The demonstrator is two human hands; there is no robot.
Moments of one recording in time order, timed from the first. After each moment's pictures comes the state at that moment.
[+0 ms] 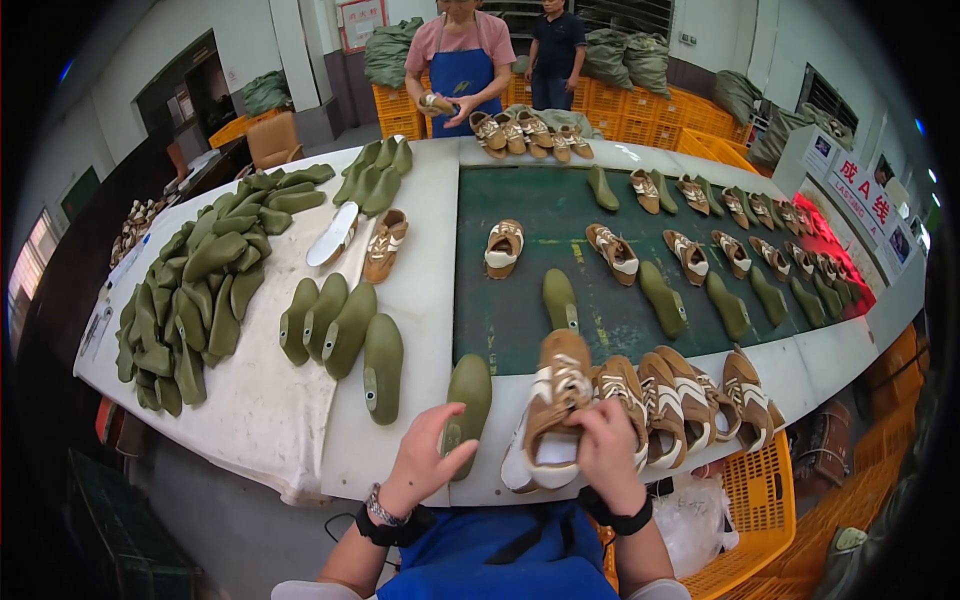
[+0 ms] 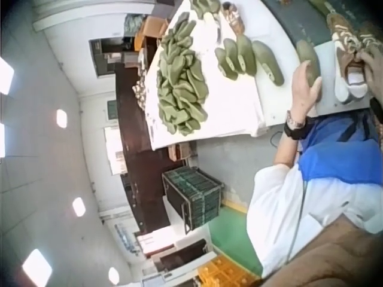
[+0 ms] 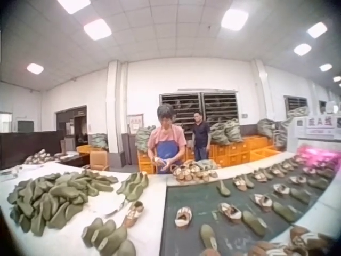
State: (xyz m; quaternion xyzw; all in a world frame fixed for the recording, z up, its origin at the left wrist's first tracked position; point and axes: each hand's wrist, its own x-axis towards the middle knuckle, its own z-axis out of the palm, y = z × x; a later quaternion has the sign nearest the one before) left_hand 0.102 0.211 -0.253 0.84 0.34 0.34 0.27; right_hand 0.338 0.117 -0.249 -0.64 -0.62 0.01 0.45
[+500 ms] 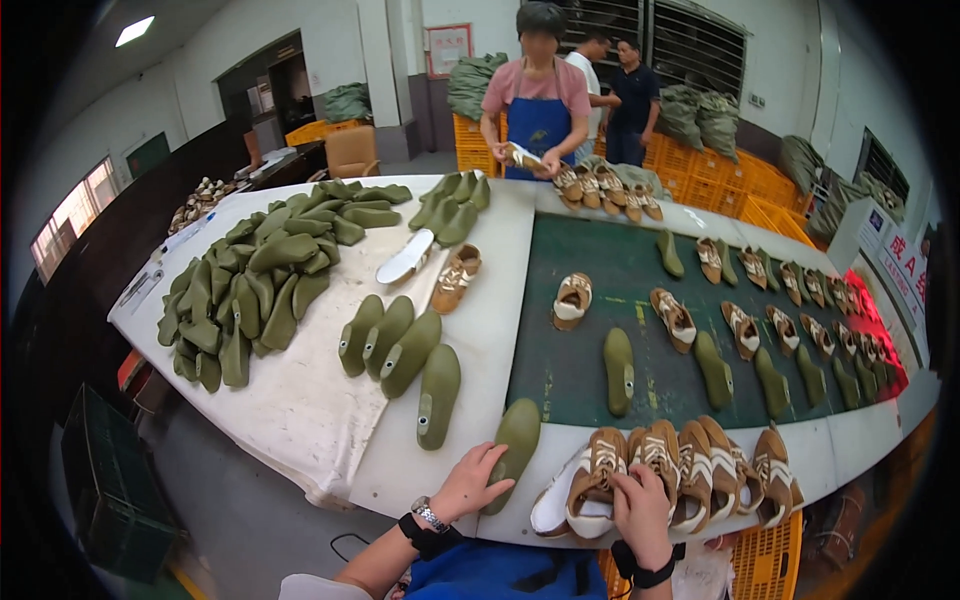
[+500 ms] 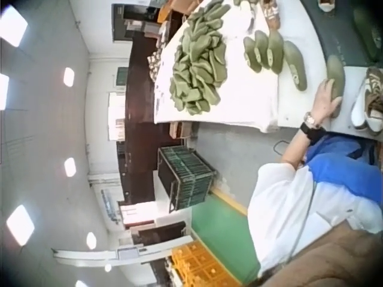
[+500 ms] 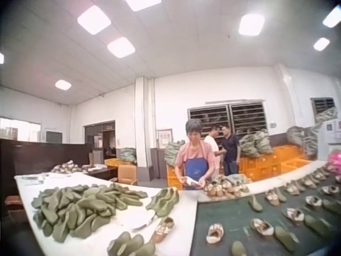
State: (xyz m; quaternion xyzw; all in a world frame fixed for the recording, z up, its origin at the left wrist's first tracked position) left_hand 0.093 0.234 -0.334 0.86 0.37 0.28 0.21; right_hand 0.352 0.107 -0.276 -0.68 -0.65 -0.01 0.33
